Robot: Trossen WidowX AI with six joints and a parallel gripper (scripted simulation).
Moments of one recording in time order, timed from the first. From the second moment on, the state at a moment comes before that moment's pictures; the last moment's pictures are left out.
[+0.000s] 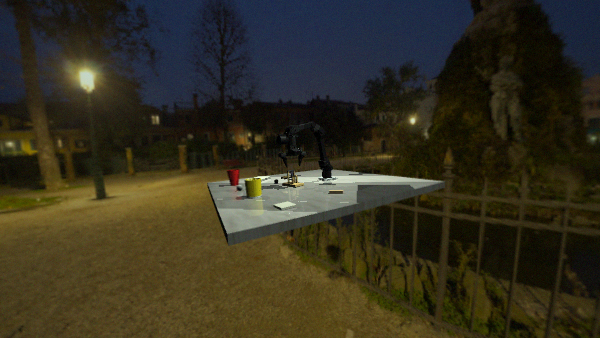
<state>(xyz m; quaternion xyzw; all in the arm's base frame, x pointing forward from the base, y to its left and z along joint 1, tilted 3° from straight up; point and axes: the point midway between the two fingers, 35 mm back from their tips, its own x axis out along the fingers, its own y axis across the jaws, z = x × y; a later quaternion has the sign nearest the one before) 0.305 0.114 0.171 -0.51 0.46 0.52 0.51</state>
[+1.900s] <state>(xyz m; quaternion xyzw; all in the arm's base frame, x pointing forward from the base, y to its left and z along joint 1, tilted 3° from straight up) 0.302 0.129 0.073 -0.59 0.36 0.59 0.41</state>
